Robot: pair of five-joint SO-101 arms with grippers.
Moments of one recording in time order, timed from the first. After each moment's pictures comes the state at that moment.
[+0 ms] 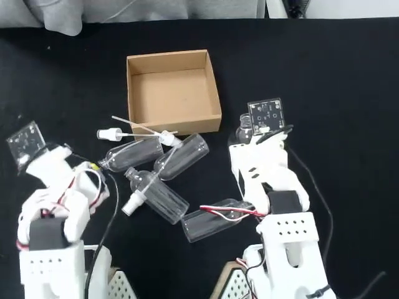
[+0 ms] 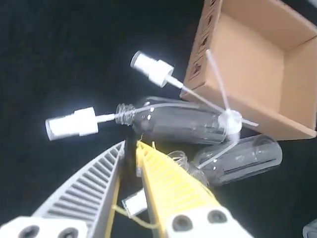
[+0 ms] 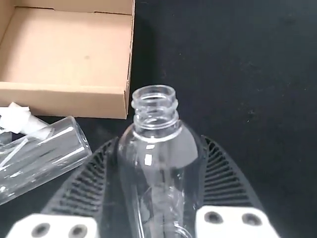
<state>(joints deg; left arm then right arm) -8.6 -78.7 59.3 72.5 26.2 -5.2 -58.8 71.1 34.1 6.6</state>
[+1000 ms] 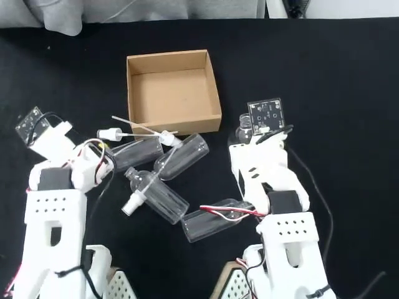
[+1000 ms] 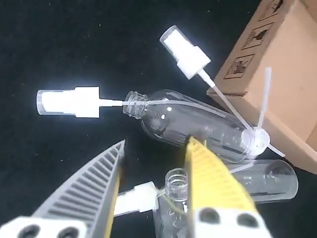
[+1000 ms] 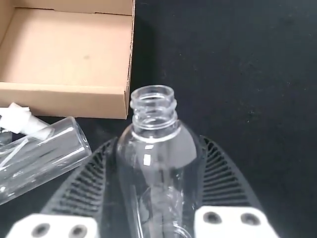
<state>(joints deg) -8.6 -49.4 52.9 64.2 38.5 -5.2 -58.8 71.1 34.1 6.6</state>
